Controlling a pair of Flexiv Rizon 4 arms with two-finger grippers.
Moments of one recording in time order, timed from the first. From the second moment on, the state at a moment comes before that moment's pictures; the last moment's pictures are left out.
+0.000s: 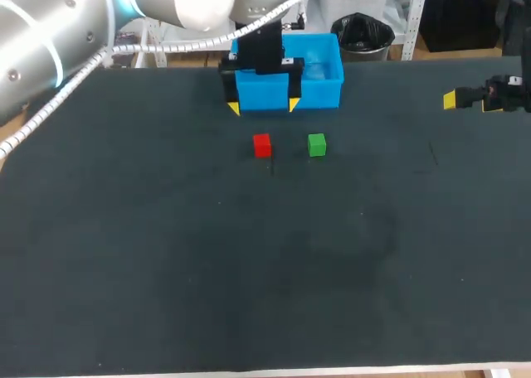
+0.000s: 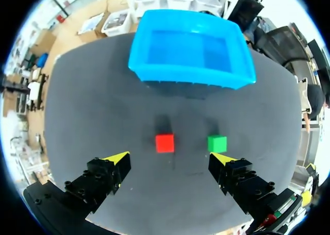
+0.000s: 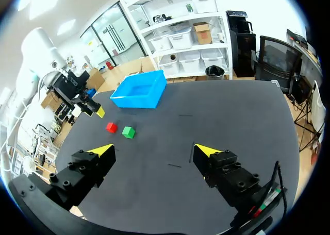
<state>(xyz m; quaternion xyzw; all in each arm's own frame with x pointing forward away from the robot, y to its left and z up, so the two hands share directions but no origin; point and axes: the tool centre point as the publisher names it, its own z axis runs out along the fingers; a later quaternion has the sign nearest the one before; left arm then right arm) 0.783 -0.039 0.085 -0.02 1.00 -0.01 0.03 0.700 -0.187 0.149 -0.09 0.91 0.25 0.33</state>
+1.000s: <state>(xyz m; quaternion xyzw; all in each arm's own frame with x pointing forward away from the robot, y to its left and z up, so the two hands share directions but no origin) 0.764 -0.023 0.009 -0.03 1.00 -0.01 -0.01 0.700 -0.187 0.149 -0.09 0.91 0.25 0.33</state>
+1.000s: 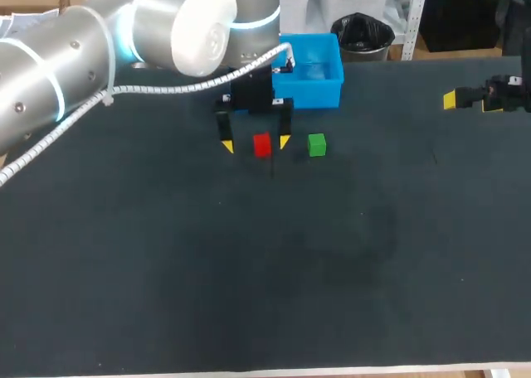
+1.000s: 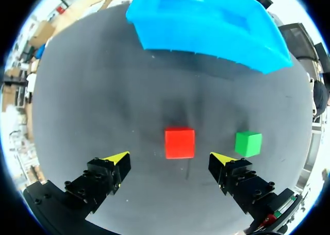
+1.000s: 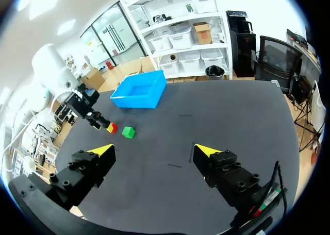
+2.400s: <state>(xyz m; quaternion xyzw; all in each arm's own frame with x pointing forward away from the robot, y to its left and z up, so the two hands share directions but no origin) 0.773 -0.036 0.011 -0.01 1.00 0.01 -0.01 0.700 -0.187 0.149 -0.09 0.91 0.25 0.33</state>
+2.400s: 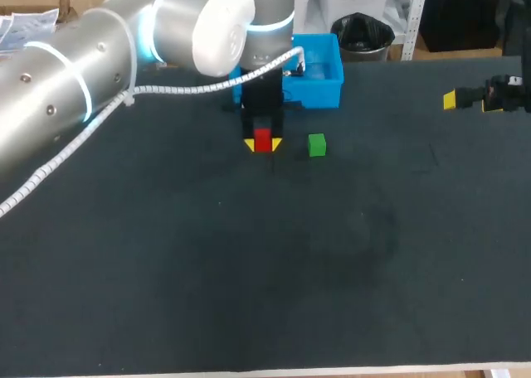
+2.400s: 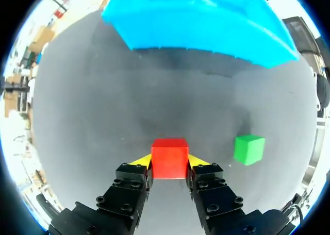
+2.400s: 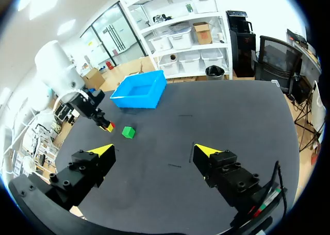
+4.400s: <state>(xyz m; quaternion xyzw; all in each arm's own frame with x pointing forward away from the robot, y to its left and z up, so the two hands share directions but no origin) 0.919 -0.047 0.147 -0.09 0.96 -0.23 0.16 0.700 -0.187 0.149 -0.09 0.91 0.25 0.33</state>
